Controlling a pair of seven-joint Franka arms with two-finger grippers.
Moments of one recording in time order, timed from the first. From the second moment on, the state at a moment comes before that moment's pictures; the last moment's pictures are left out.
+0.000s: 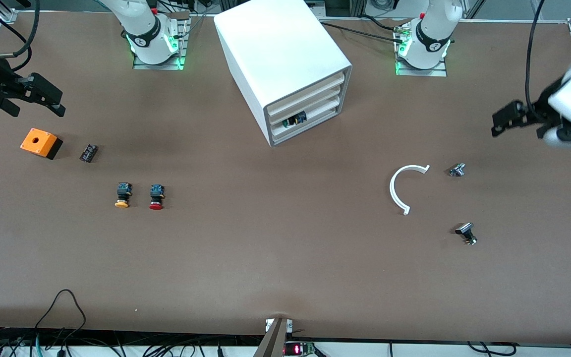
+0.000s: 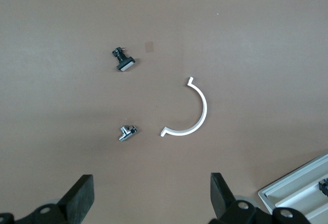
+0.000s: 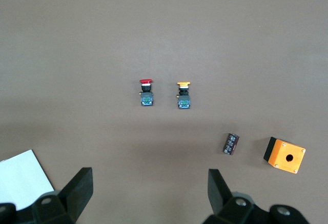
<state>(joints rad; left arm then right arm) -0.04 0.03 -0.04 -1.53 0.00 1.56 -0.05 0.00 -0.04 0.08 -1.58 0.00 1.60 0.07</state>
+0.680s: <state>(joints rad) -0.07 0.01 -0.05 -1.58 0.02 1.56 -0.05 0.00 -0.04 0.07 -1.58 0.00 1.60 0.07</state>
